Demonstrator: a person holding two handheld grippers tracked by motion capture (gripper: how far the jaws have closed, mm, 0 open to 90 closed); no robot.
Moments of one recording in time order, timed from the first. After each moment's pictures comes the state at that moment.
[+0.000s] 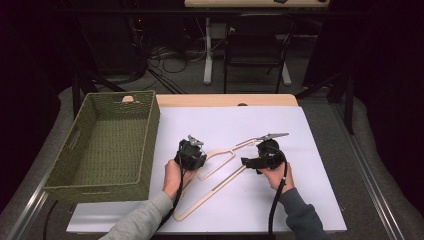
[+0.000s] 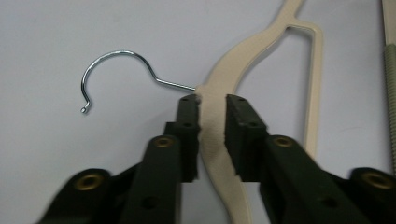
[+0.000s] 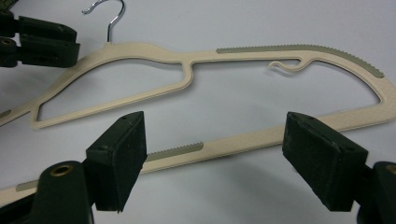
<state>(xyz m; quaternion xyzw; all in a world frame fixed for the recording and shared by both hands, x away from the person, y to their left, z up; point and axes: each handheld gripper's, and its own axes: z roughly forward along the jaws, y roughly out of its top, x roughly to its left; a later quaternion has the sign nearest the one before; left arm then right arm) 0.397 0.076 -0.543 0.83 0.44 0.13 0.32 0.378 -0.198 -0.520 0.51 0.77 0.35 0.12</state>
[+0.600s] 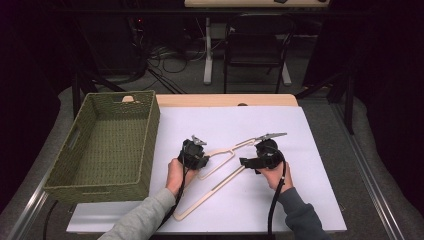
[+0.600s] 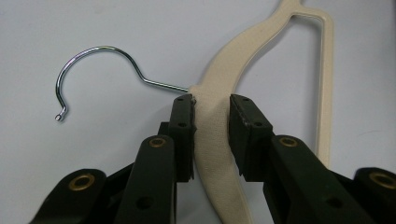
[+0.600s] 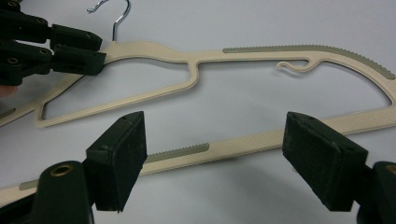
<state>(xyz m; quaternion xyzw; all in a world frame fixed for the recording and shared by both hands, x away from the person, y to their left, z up) 0.403 0.068 -0.552 0.84 0.42 0.13 0.31 0.379 -0.194 -0.521 0.51 0.78 0.35 0.11</state>
